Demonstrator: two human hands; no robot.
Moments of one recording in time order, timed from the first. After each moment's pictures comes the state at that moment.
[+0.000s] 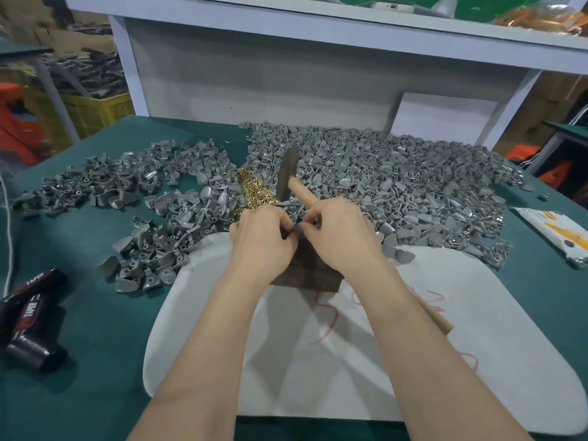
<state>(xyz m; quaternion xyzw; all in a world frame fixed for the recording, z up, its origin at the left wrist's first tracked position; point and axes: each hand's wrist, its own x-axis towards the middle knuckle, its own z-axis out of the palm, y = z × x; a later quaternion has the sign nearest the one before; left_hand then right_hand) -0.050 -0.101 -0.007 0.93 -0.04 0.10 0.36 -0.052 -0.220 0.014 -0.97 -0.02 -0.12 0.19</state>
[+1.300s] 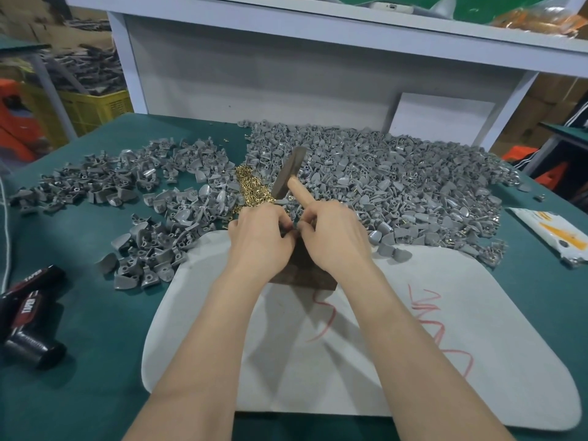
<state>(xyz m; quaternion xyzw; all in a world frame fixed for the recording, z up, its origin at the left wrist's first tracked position) -0.049 -0.102 -0.008 0.93 -0.04 0.11 0.35 -0.055 -0.213 0.010 -0.97 0.00 -0.12 0.20</state>
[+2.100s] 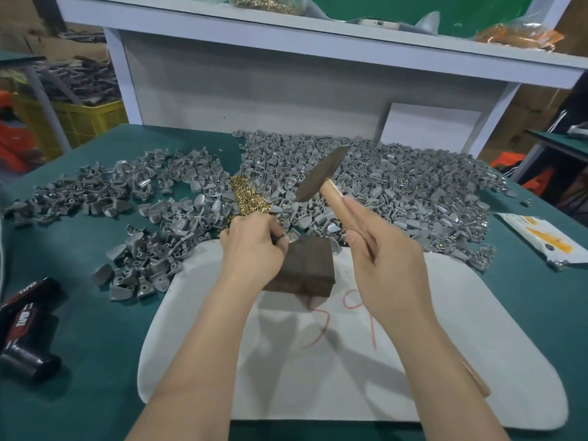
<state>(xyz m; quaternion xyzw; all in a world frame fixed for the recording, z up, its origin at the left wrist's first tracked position) -0.049 -0.102 -0.009 0.92 -0.03 0.12 0.36 -0.114 -0.260 0.008 -0.91 -0.04 -0.27 0.32</state>
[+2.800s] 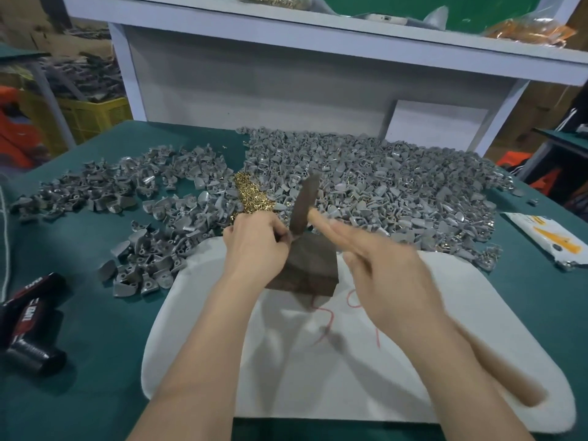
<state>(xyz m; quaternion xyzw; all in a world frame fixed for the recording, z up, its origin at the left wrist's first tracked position) -0.048 -0.102 -0.008 0.92 -0.01 0.12 0.37 -0.126 -0.257 0.018 -0.93 -0.10 -0.26 0.23</state>
